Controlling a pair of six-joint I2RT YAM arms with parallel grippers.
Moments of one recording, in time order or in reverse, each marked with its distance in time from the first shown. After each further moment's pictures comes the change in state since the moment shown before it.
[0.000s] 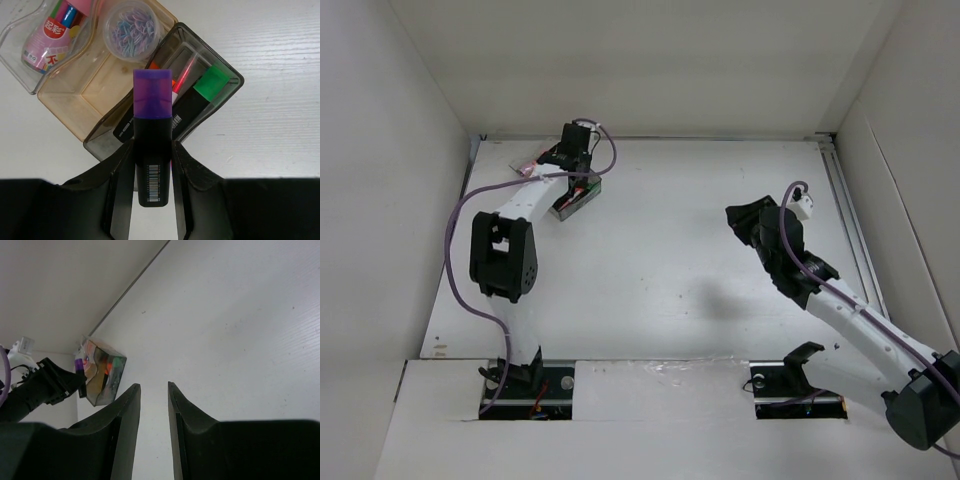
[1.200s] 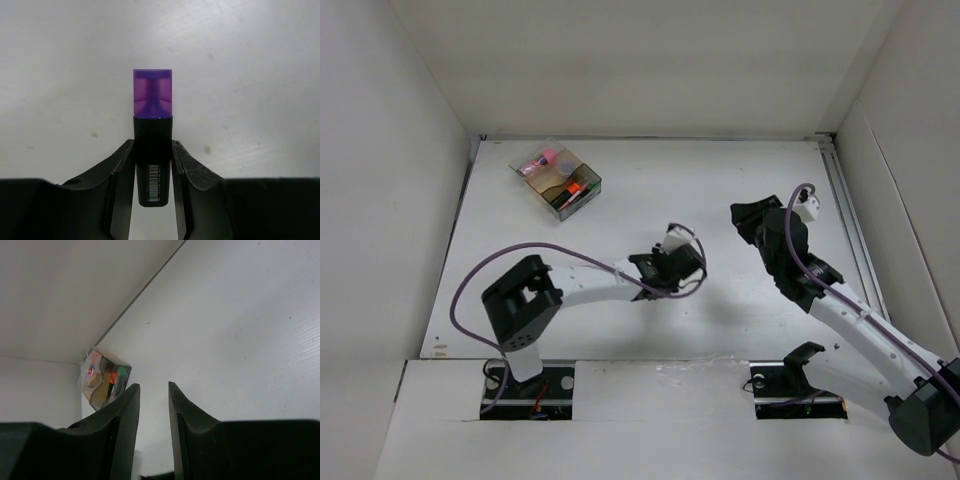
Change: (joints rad) left arm -0.873 -0.143 -0.494 0.133 -0.224 -0.608; right arm 0.011 -0.032 0.001 0.000 0.052 0.000
